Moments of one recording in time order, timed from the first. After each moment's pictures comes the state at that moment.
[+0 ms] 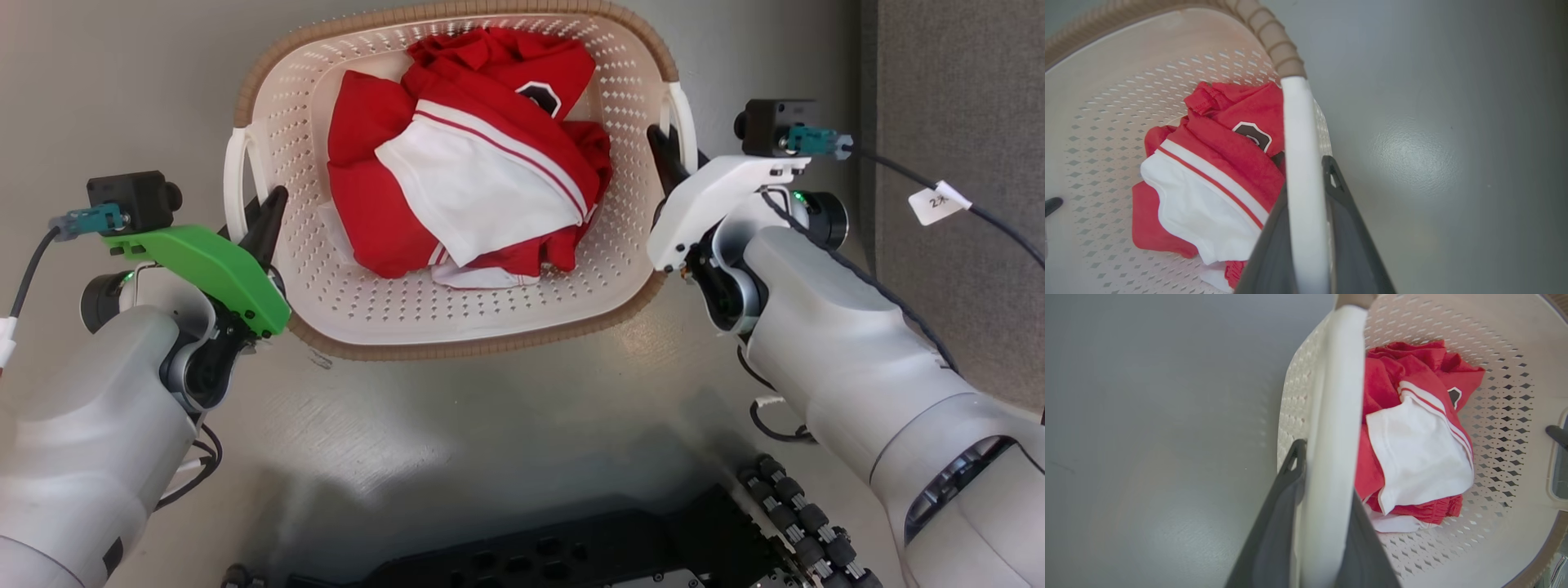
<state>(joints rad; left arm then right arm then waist) -0.85 0.36 -1.01 0.72 -1.33 -0.11 -0.18 -0.93 -0.05 0.94 1.02 1.04 -0.07 -0.25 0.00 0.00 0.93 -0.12</state>
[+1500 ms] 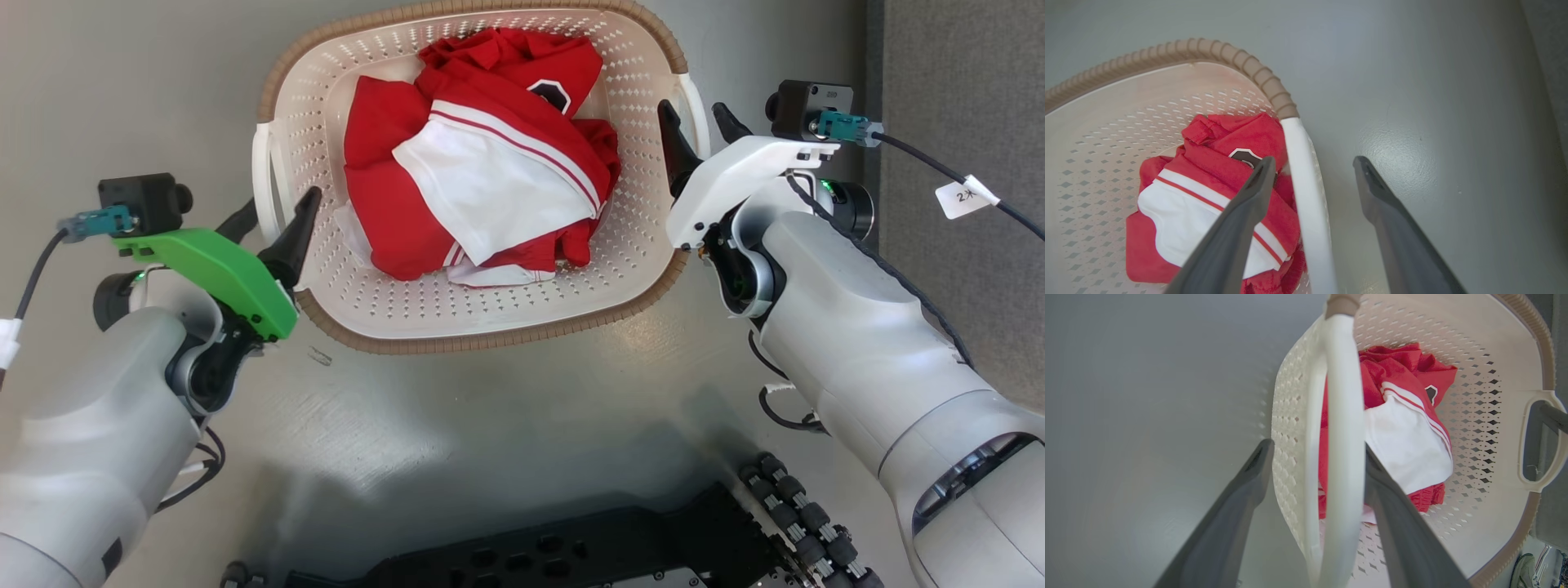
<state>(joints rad) -0.87 0.37 -1.07 0.70 -1.38 -0.12 -0.20 -0.93 -0.06 0.83 1.00 0.98 -0.12 -0.25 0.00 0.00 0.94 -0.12</state>
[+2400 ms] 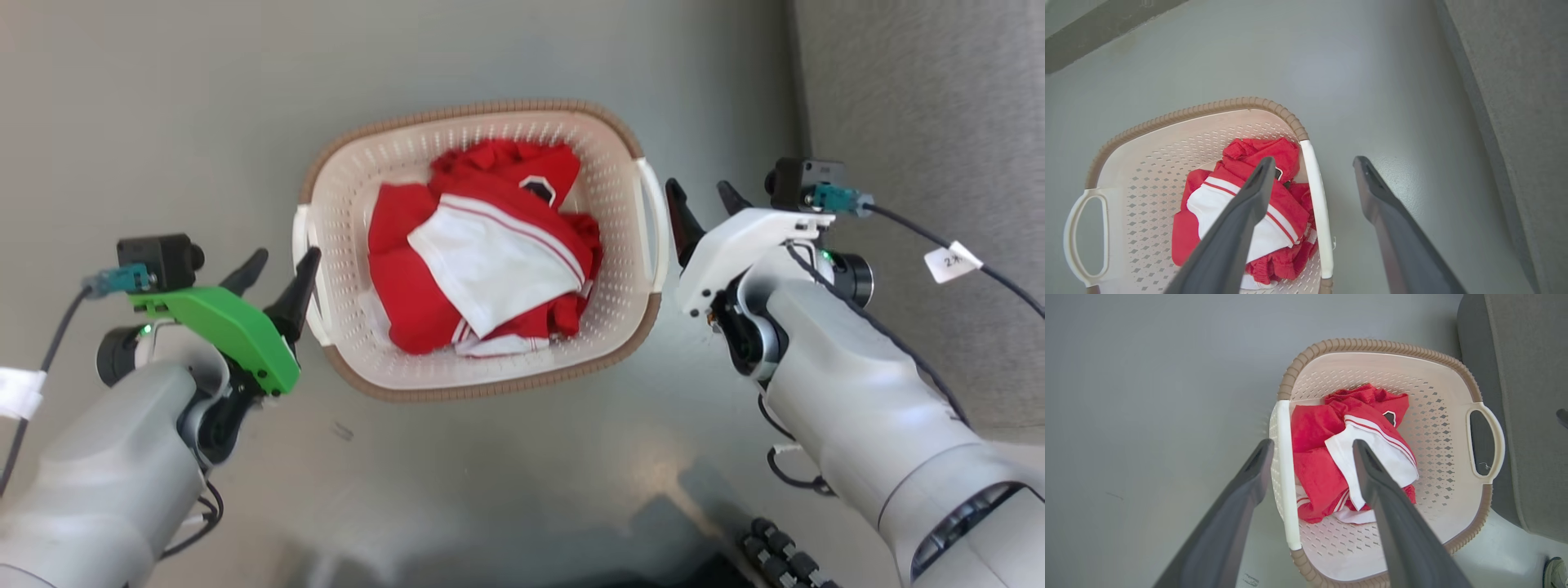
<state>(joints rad) -0.81 0.37 -1.13 0.74 -1.36 -0.12 -0.24 -0.82 -0.06 0.81 1.02 0.95 -0.10 -0.25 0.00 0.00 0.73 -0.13</state>
